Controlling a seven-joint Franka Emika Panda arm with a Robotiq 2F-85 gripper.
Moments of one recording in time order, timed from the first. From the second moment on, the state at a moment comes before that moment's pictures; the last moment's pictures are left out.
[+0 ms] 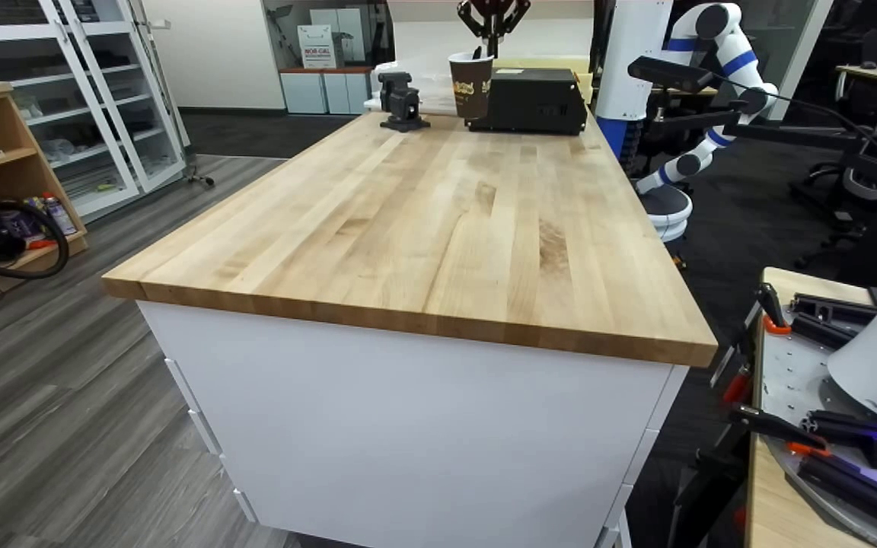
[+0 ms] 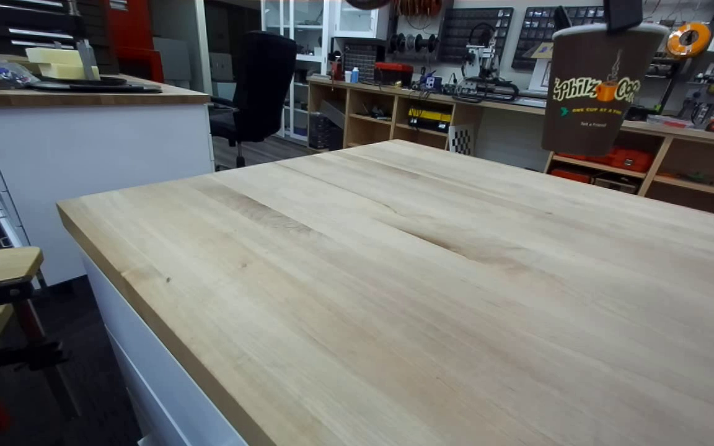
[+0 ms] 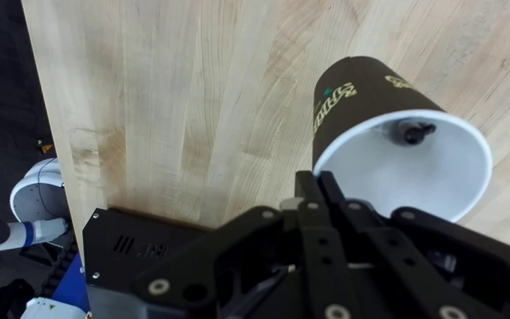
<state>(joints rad) 0.00 0.34 -0.17 -1.47 -0.30 2.02 0.87</state>
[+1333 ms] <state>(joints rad) -0.08 0.67 -0.21 -1.13 -0.18 1.95 0.87</state>
